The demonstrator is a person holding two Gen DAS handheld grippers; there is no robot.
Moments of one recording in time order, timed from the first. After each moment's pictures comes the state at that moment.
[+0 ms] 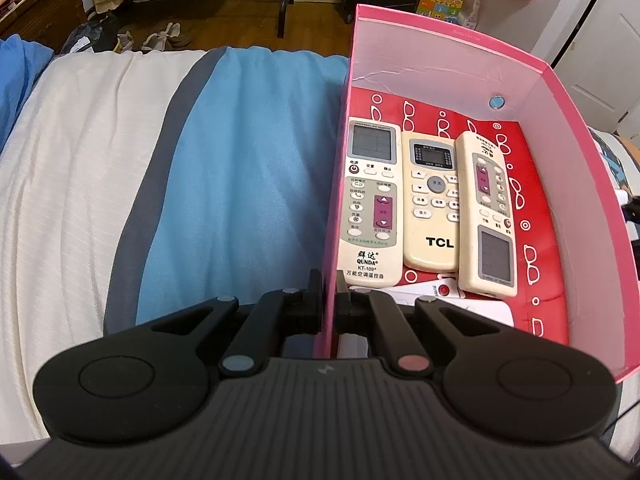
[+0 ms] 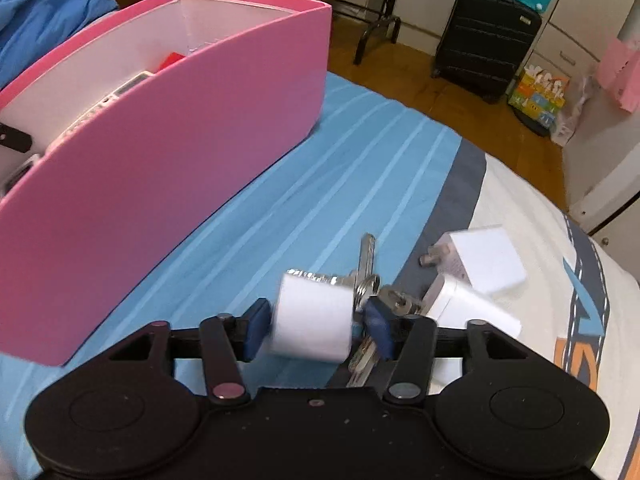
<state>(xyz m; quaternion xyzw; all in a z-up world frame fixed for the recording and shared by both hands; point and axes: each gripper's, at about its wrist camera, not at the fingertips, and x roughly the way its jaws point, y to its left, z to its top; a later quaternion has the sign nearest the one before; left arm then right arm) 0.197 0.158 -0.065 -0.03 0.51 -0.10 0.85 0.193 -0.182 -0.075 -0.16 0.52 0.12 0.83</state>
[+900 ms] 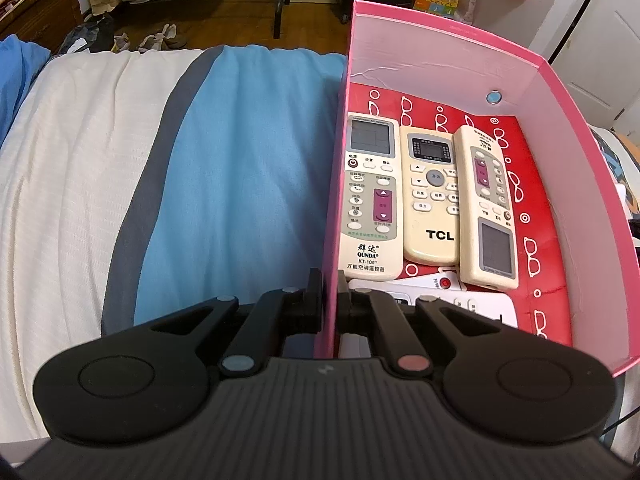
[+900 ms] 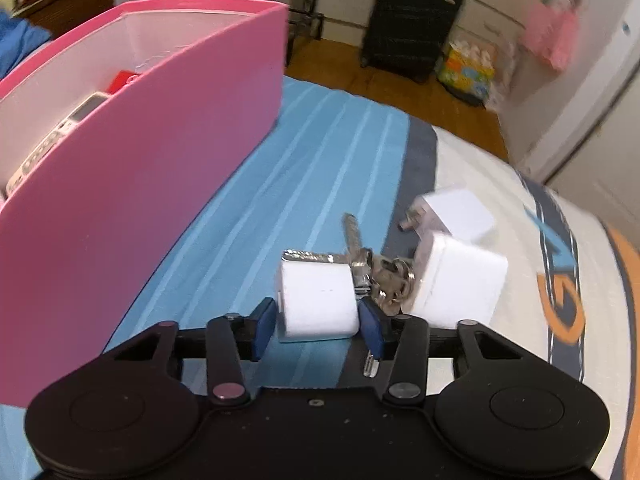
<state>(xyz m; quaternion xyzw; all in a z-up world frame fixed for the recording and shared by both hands) 0.196 0.159 -0.067 -0.03 0.51 -0.11 0.85 0.168 -0.161 -0.077 -0.13 0.51 0.01 0.85</state>
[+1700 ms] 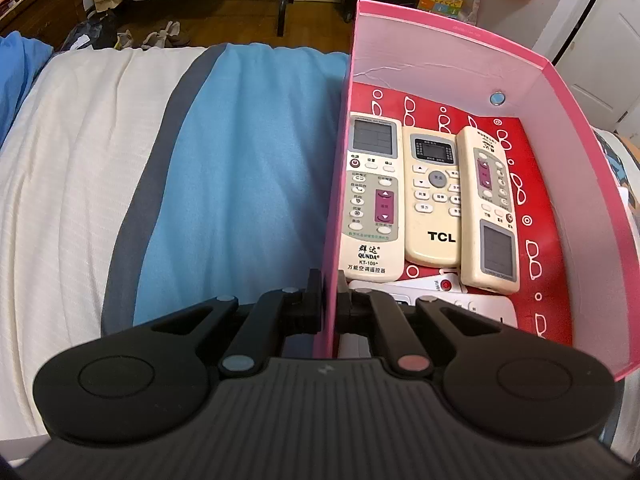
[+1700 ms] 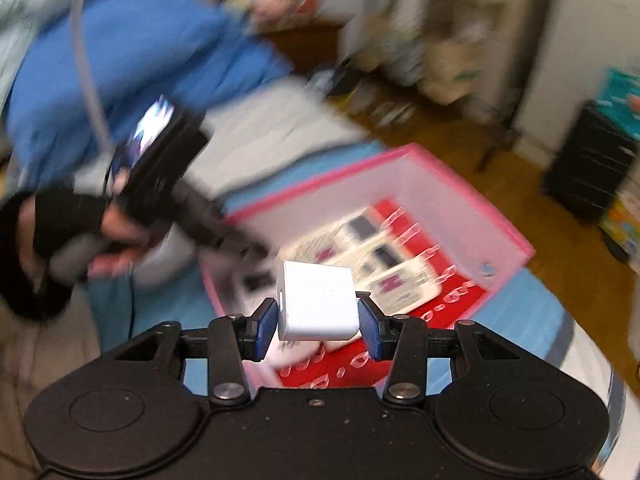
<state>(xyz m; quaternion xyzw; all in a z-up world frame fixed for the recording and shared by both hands) 0.197 0.157 -0.066 -0.03 0.51 -0.10 0.85 0.145 -0.038 0.054 -0.20 0.46 0.32 0.80</state>
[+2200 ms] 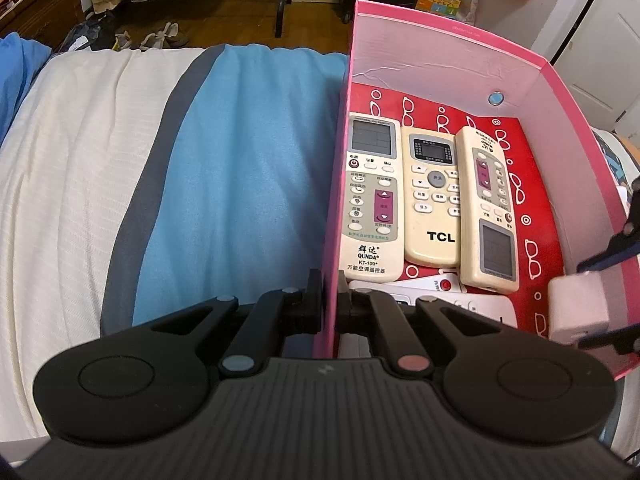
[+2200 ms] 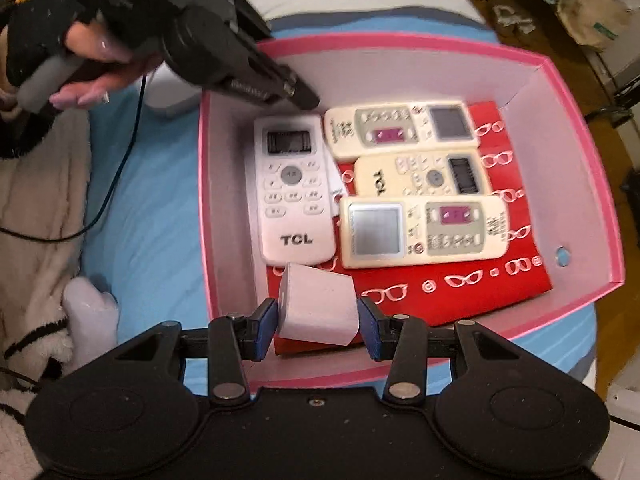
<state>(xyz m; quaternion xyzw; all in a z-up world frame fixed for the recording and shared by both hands) 0.196 0.159 -0.066 -0.03 0.51 -0.11 0.85 0.177 -0.001 -0.020 -0.36 0.59 0.39 0.61</state>
